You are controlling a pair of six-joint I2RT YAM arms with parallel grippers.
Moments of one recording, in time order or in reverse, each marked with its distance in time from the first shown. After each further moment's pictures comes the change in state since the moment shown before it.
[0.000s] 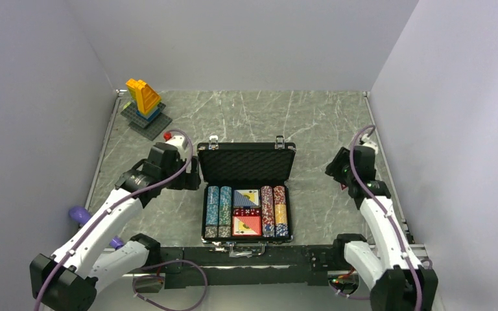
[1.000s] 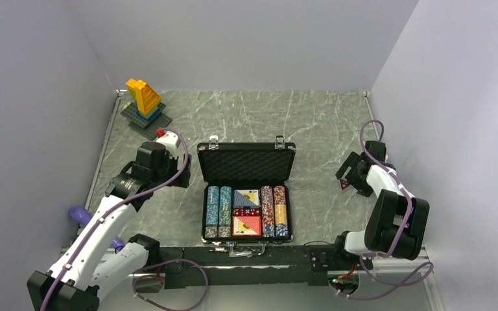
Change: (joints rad) left arm 0.122 -0.071 0.010 0.023 -0.008 0.249; right arm -0.364 0.507 0.105 -0.015 -0.039 -0.107
